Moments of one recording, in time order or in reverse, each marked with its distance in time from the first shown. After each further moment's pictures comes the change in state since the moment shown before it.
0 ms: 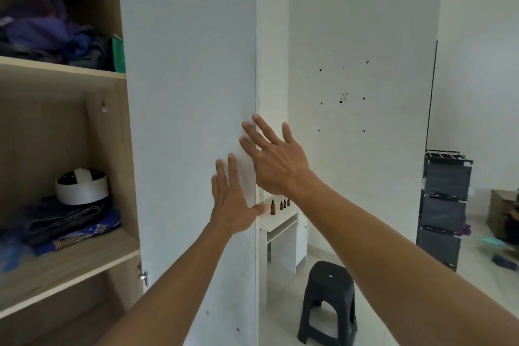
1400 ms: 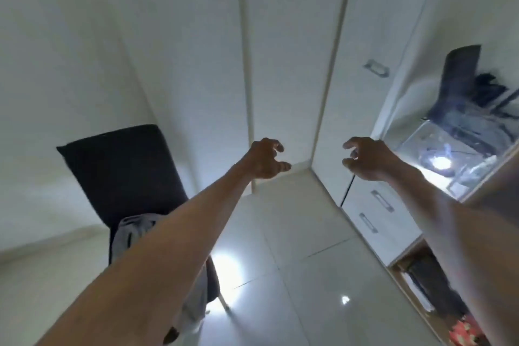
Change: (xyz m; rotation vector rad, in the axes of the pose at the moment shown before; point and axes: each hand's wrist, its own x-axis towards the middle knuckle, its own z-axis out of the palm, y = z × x) left_hand -0.581 0.163 -0.179 0.440 0.633 -1.845; right_hand -0.274 -0.402 -0.080 1.057 -0.457 -1.535
